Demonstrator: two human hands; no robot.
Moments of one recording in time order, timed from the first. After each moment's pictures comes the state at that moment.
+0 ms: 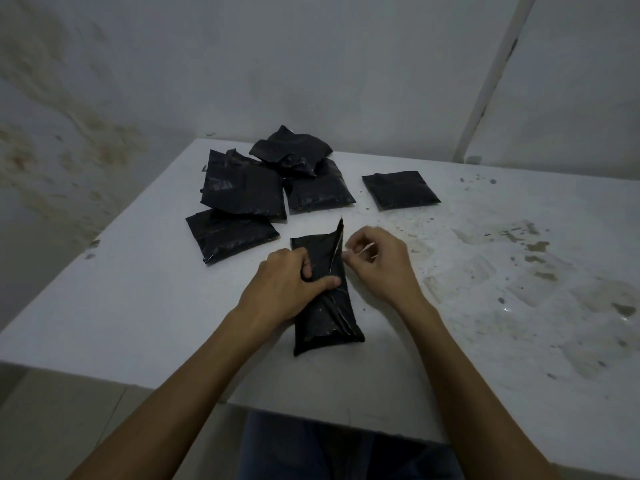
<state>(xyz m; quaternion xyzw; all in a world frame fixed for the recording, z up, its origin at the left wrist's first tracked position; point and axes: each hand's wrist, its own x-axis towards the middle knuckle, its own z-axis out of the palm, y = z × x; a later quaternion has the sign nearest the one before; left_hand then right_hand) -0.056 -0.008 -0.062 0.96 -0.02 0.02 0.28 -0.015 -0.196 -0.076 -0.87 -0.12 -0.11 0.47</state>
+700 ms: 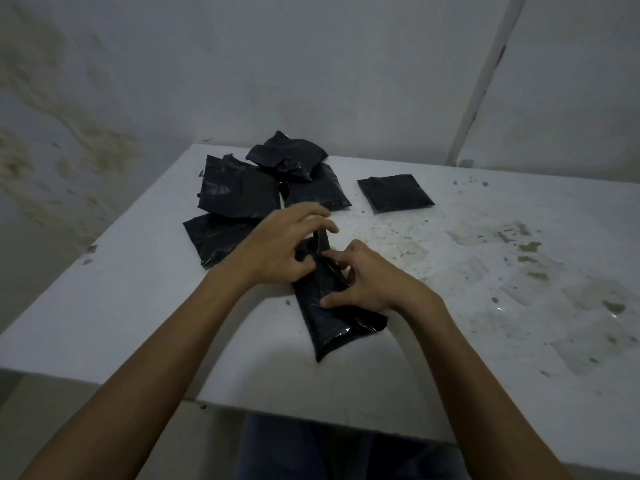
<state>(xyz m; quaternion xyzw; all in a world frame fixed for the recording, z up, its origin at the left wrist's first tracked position) -0.009 0.021 -0.036 0.94 -0.30 0.09 0.17 -0.030 -0.194 -0.038 -0.93 -0.22 0.15 0.26</state>
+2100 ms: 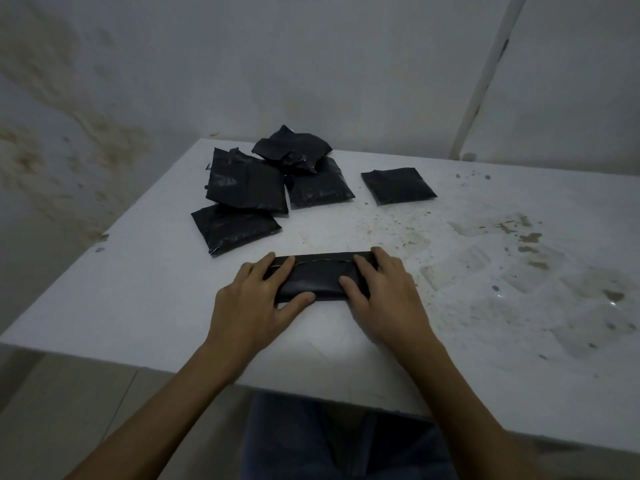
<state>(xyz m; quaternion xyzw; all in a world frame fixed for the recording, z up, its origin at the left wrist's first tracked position) -0.112 0.026 -0.101 0.98 -0.06 0.19 0.07 -0.089 -0.197 -0.087 -0.97 -0.09 -0.07 0.20</state>
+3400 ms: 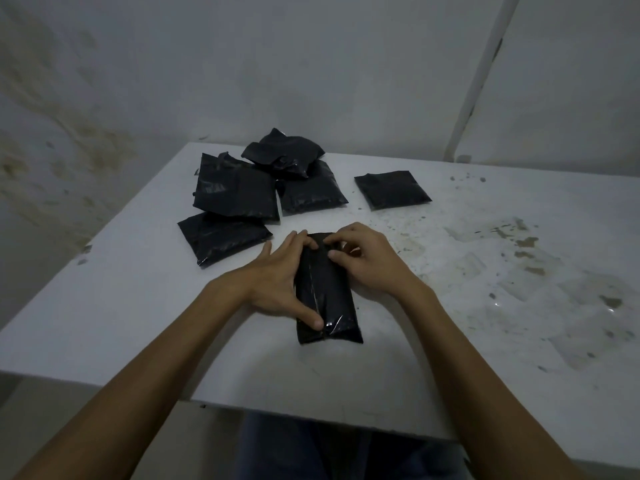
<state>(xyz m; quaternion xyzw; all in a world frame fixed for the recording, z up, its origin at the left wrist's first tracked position) -0.025 0.020 -0.061 0.94 -0.21 -0.16 0.19 0.005 -0.203 -0.073 -0.89 -0.23 -0.02 0.39</state>
